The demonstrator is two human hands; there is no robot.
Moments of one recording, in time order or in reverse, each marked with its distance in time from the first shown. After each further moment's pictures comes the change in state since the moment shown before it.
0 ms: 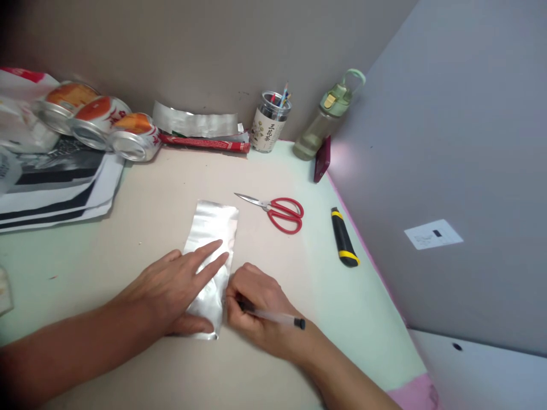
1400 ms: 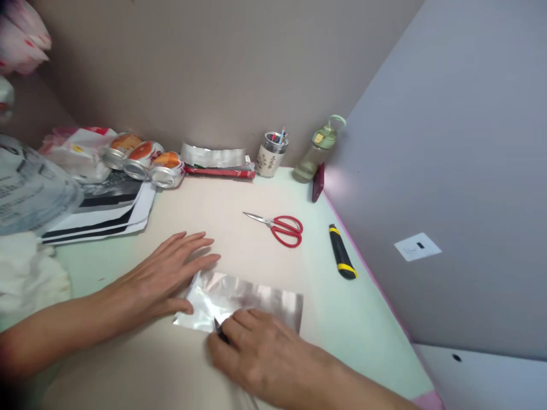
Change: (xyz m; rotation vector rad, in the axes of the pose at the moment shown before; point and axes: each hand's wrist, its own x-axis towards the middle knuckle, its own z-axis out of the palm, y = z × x) left_hand -0.042 -0.047 0.000 -0.013 0.479 0.196; right_hand -0.022 -0.033 0.003 -0.832 -0.347 -0.519
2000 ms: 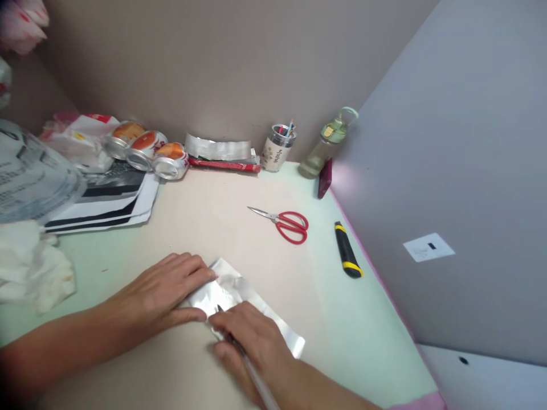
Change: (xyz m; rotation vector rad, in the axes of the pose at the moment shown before) left_hand -0.008 0.019 0.011 -0.162 -0.050 -0.100; right_hand 0.008 -0.017 0.027 0.627 0.436 0.339
